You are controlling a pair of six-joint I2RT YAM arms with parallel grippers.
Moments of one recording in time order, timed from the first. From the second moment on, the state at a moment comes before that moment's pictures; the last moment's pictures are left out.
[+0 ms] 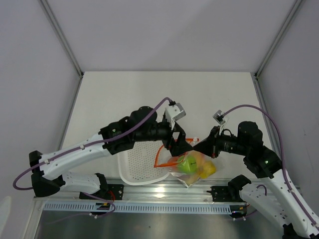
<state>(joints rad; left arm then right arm) -1.13 1.19 1.27 -0.39 0.18 -0.25 0.53 0.61 0.81 -0.56 -0.64 0.39</state>
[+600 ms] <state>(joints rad) -1.09 1.35 1.29 -0.37 0.43 -0.16 0.53 0.60 0.86 -0.60 -0.70 0.35</state>
